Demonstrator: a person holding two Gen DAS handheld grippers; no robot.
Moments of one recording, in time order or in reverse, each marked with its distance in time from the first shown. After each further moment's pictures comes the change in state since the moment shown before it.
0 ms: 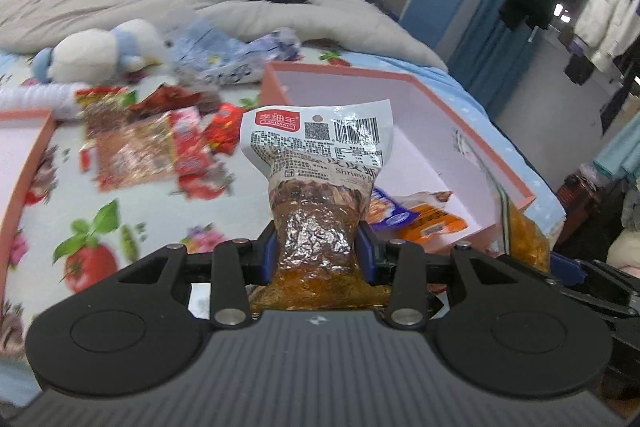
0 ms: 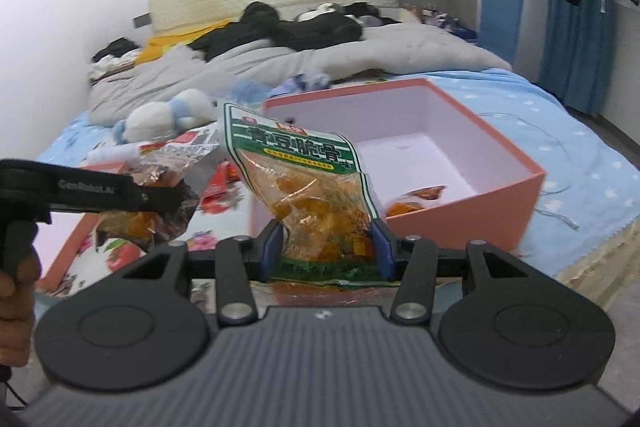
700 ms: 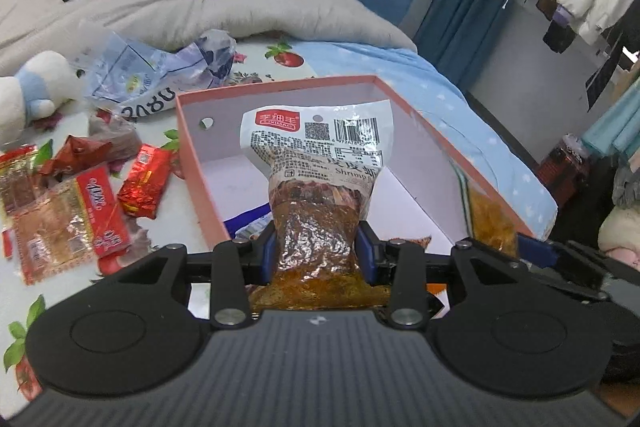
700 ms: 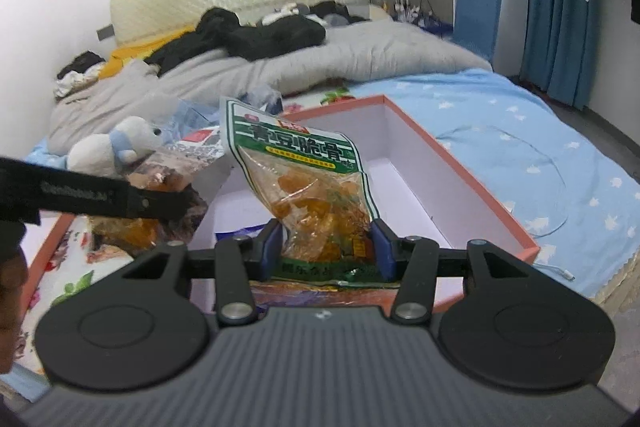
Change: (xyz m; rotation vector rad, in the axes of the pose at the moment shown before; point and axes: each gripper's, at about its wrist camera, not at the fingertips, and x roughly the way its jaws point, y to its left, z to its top) left arm 0.119 -0.040 0.095 0.082 0.108 -0.076; right arm 0.095 -0.057 0.057 0.046 0.037 -0.047
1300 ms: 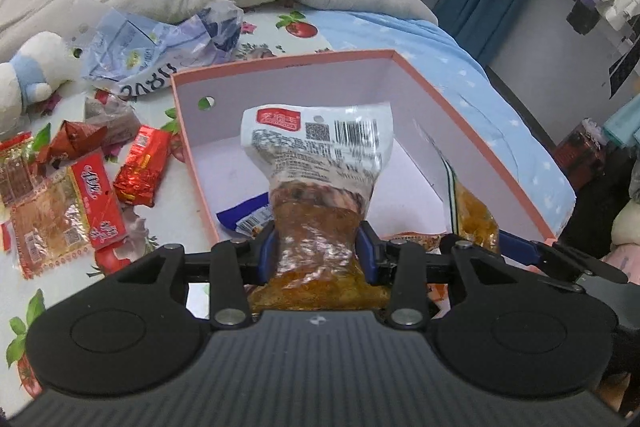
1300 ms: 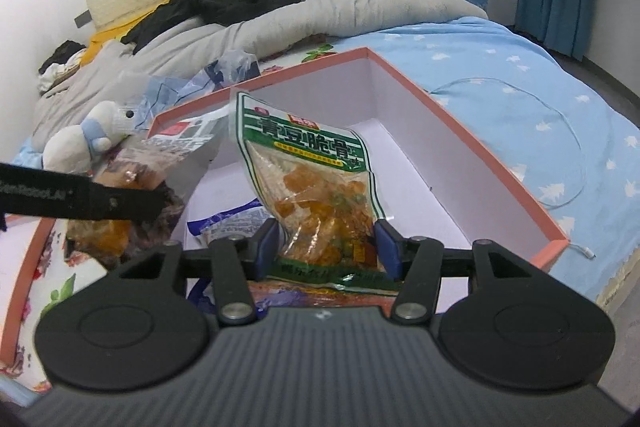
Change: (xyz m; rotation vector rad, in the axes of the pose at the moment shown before) left arm 0.027 -0.007 0.014 -0.019 0.090 0.056; right arm 0.036 -0.017 0.003 0.077 0.118 0.004
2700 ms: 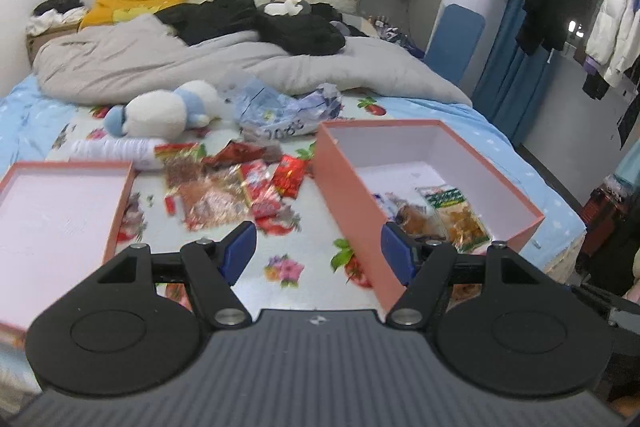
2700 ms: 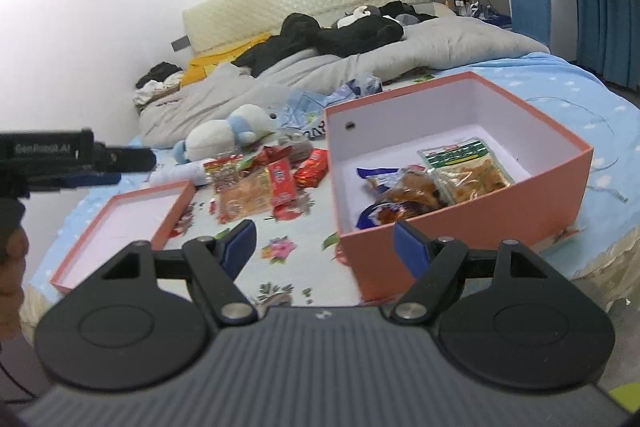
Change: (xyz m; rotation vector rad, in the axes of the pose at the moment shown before) left arm -0.242 0.071 -0.162 -0.061 -0.303 0.148; right arm -0.154 0.096 -0.102 -0.052 -0.158 0.233
